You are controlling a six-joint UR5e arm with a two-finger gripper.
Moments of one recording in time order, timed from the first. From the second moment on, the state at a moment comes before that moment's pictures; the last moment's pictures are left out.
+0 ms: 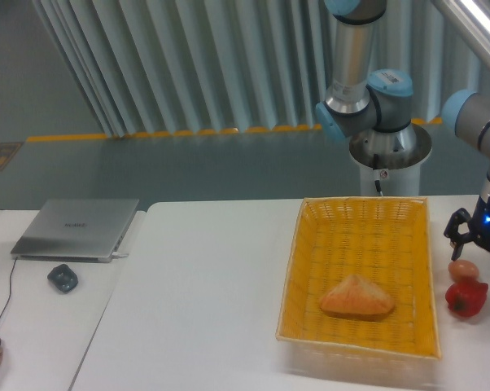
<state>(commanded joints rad) 2.64 -1.88 -1.69 -1.08 1.36 1.21</state>
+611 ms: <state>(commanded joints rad) 2.61 -1.94 -1.71 -1.04 1.37 1.18</state>
